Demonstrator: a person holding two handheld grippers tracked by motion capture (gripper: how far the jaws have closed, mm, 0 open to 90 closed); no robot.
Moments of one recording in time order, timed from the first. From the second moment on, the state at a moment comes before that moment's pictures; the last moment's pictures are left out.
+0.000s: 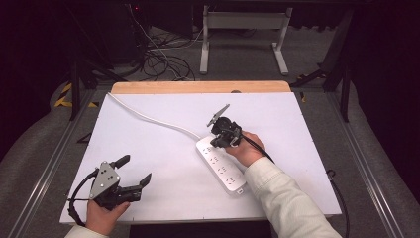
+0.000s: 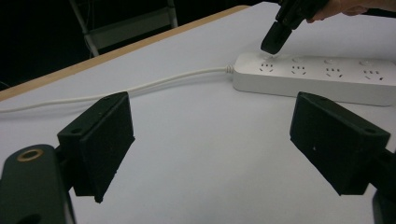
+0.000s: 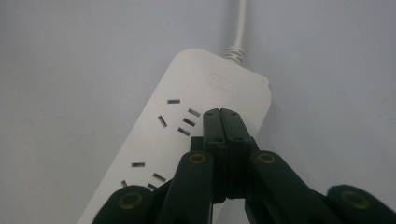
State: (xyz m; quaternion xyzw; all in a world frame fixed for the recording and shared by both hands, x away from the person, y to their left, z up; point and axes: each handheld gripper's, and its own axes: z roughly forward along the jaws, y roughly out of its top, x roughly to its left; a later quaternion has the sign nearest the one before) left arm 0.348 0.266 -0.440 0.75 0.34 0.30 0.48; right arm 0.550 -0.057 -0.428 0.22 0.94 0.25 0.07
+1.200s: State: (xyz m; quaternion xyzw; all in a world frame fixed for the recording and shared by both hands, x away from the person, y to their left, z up) left arm 0.347 0.265 -0.440 0.75 0.34 0.30 0.48; right arm 0.548 -0.053 -0.435 0.21 0.94 0.24 0.08
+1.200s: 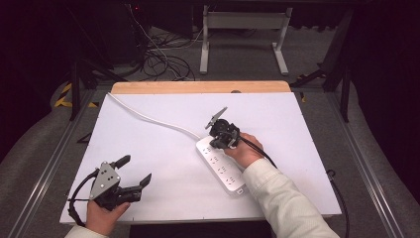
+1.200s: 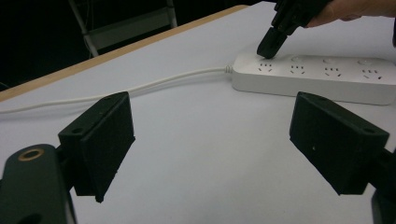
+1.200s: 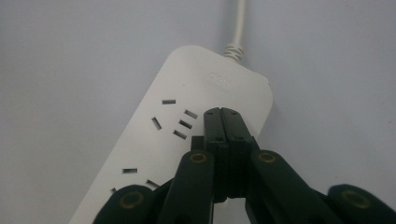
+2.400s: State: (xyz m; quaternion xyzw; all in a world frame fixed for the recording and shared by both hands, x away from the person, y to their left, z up) left arm 0.347 0.265 -0.440 0.75 0.34 0.30 0.48; right arm 0.547 -0.052 -0.435 0.22 0.94 0.24 0.09
